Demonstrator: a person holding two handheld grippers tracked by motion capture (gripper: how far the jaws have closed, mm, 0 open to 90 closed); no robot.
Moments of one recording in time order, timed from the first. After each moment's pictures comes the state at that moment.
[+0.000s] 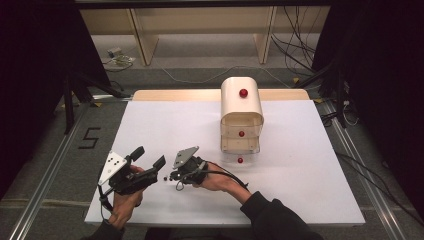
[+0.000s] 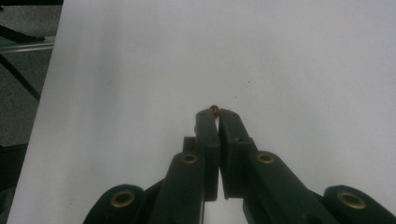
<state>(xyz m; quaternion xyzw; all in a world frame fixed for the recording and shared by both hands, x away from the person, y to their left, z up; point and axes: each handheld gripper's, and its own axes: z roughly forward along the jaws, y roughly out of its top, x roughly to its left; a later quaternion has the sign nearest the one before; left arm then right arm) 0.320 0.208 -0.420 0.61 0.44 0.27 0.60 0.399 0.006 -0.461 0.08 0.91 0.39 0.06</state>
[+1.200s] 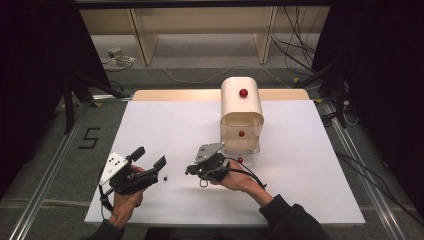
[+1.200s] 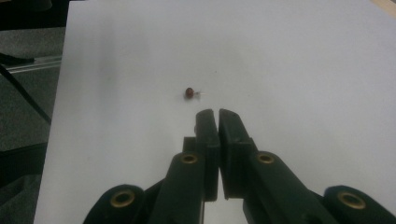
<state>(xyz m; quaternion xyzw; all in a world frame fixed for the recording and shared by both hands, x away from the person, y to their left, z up) 0.320 0.207 -0.420 0.62 0.44 0.27 0.60 0.392 -0.050 -0.436 0.11 0.90 0.42 0.08</state>
